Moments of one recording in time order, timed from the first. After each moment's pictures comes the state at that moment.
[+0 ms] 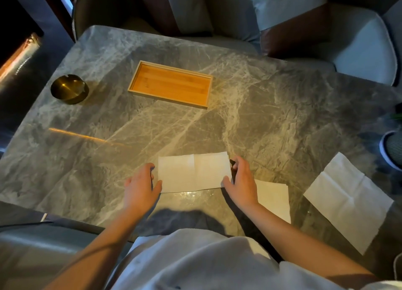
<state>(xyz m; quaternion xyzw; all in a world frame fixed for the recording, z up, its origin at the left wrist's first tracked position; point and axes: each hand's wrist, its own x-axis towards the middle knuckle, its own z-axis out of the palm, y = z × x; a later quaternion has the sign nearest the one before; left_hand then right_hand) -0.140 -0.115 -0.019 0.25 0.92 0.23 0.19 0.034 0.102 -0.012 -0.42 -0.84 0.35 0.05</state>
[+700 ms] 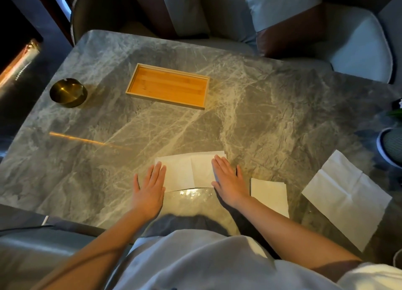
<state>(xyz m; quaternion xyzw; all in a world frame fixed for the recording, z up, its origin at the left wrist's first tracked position) -0.121 -0.114 -0.043 0.39 0.89 0.03 0.23 0.026 0.103 -0.029 -0.24 -0.94 0.19 -0.17</state>
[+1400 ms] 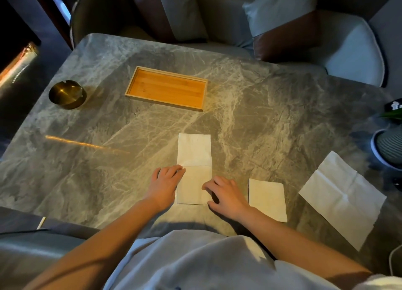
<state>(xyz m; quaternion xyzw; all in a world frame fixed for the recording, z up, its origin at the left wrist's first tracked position) -0.126 -0.075 -0.038 0.51 0.84 0.08 0.17 0.042 0.085 -0.022 -0.16 -0.95 0.23 -0.11</state>
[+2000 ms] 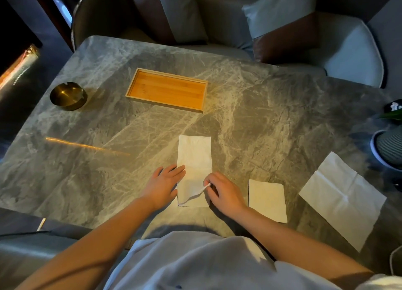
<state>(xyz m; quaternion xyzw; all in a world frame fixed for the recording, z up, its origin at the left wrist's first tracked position) -0.139 -0.075 -0.035 0.55 0.81 0.06 0.21 0.032 0.078 -0.010 -0.21 -0.91 0.34 0.01</state>
